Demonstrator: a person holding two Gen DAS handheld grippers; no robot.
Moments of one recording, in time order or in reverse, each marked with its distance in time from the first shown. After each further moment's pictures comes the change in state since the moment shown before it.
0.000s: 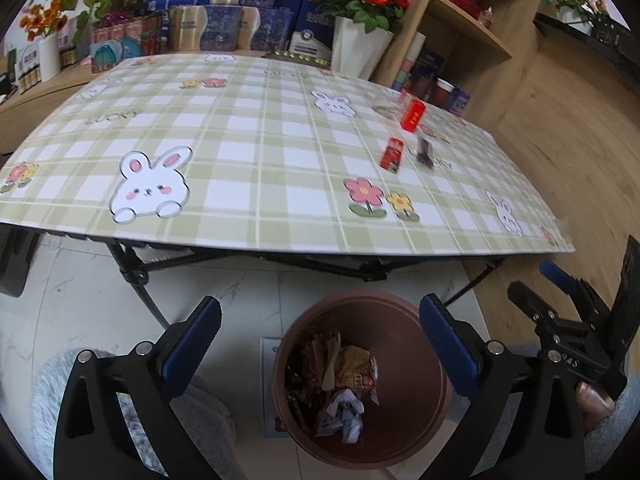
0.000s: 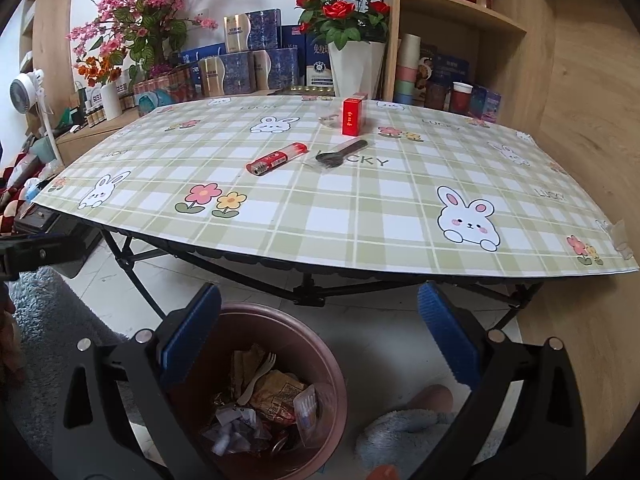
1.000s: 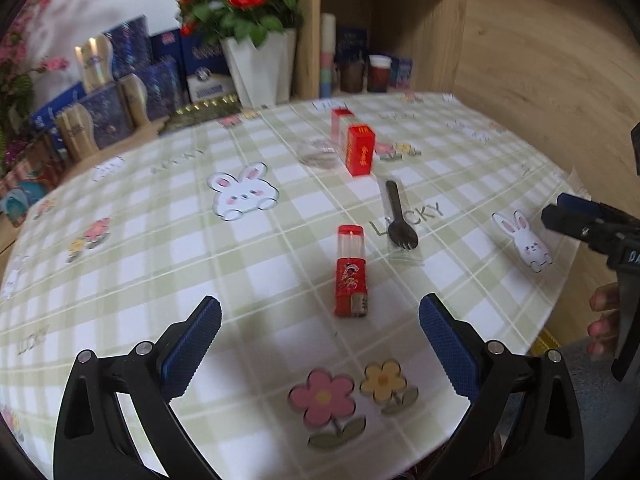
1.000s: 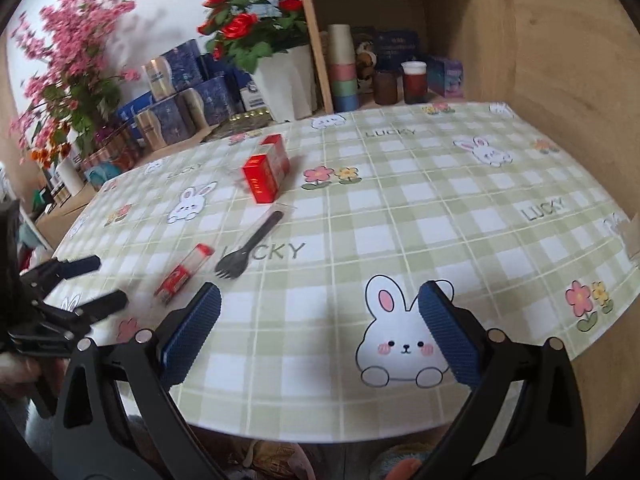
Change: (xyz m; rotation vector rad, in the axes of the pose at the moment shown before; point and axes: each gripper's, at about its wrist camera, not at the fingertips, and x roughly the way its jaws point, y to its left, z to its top) left arm 0.124 -0.082 0.132 0.423 0.029 -0.045; right arm 0.068 -0.116 0.100 0.262 0.032 0.004
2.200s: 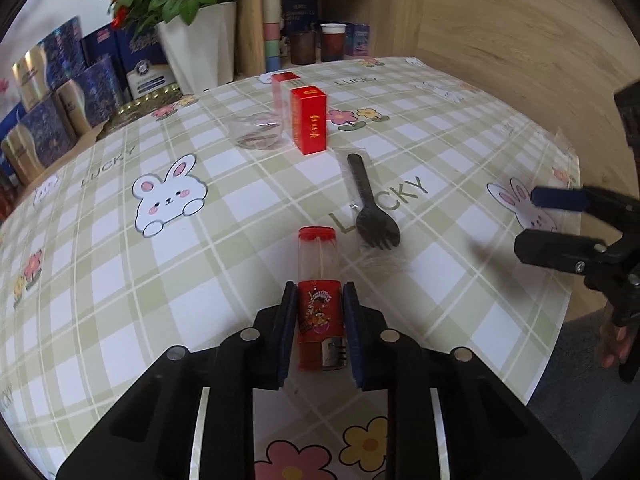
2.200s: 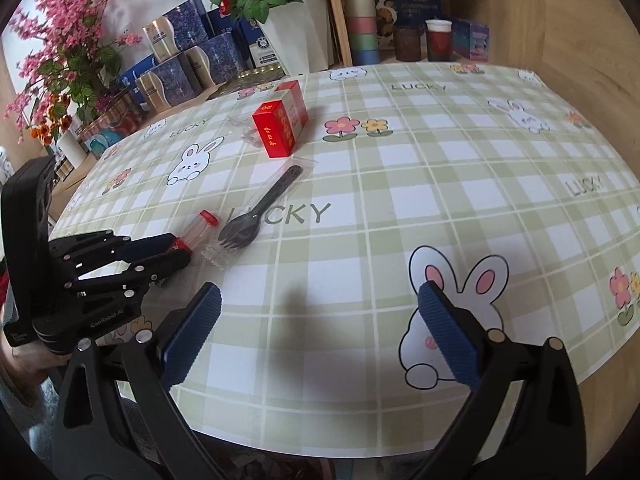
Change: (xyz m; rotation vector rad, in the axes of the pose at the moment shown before) left arm 0.058 -0.019 0.008 0.095 0.057 -0.094; right arm 0.044 0.017 -0.008 -0.018 0.146 0.039
